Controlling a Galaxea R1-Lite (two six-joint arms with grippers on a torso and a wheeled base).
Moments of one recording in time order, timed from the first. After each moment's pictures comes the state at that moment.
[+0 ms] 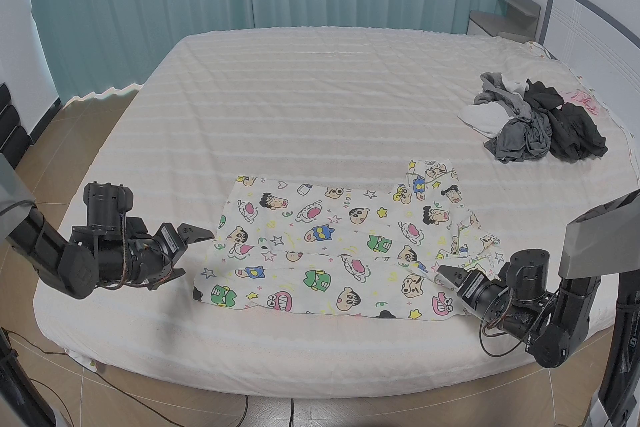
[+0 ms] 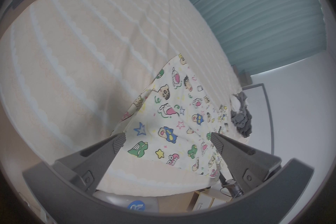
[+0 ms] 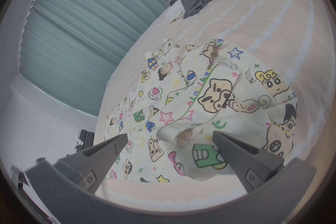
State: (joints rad) left arm -0.08 1.90 -0.68 -0.58 -0.35 -0.81; right arm 0.35 2.24 -0.30 -1.49 -0.06 0.91
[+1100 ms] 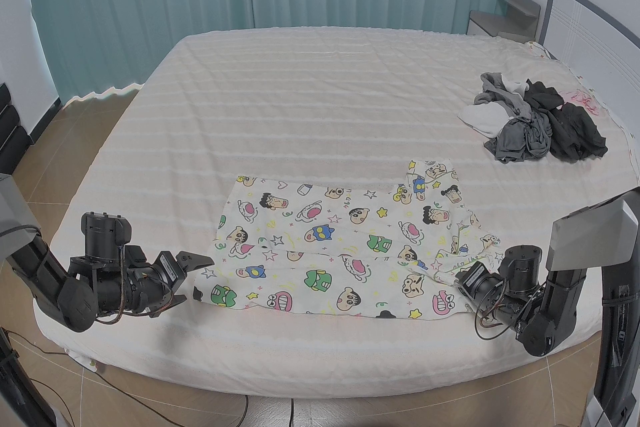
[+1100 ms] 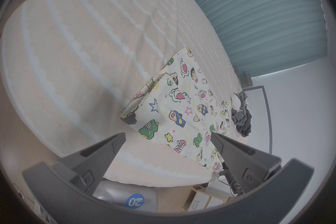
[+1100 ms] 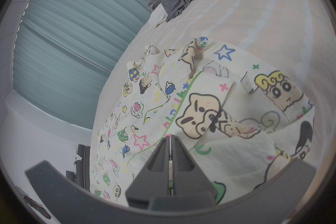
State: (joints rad) left arm -0.10 1.90 -0.48 -0.77 -0.35 -0.87; right arm 0.27 2.37 -0.43 -1.49 -0.07 0.97
